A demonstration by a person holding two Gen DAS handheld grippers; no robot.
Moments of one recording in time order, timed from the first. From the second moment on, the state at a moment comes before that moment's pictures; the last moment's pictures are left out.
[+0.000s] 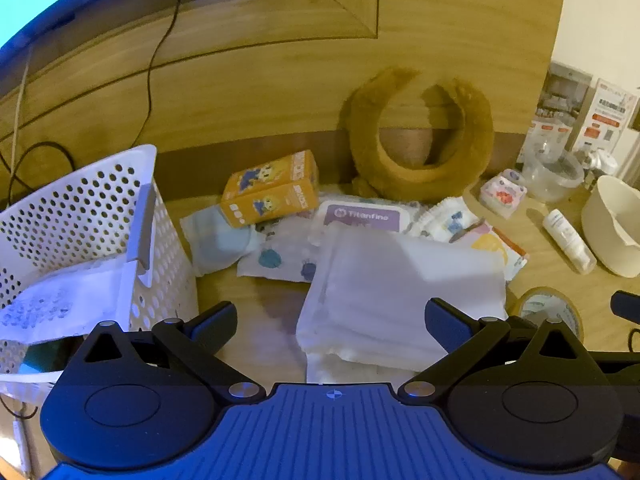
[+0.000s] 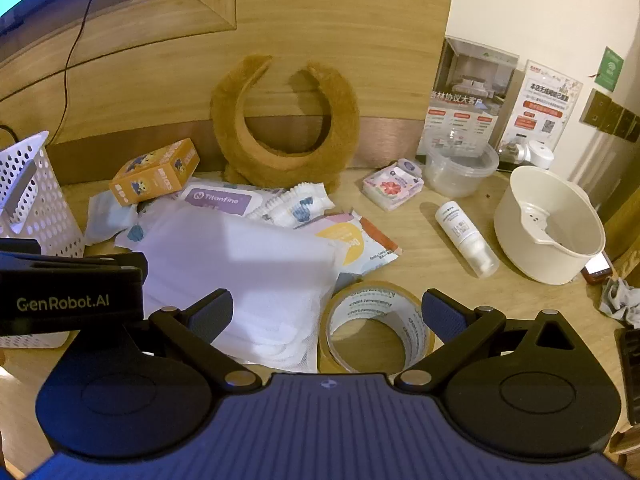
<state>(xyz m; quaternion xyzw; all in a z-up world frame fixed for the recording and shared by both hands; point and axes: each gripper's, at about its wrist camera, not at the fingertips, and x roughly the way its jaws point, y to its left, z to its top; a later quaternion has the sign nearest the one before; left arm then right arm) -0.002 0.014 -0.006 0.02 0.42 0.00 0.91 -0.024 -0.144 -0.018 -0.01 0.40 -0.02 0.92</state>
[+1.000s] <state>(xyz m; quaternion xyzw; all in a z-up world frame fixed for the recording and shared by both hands) -0.021 0.019 -0.039 0.04 0.43 0.02 0.90 -0.031 -0.149 -0.044 0.00 0.43 -0.03 0.90</state>
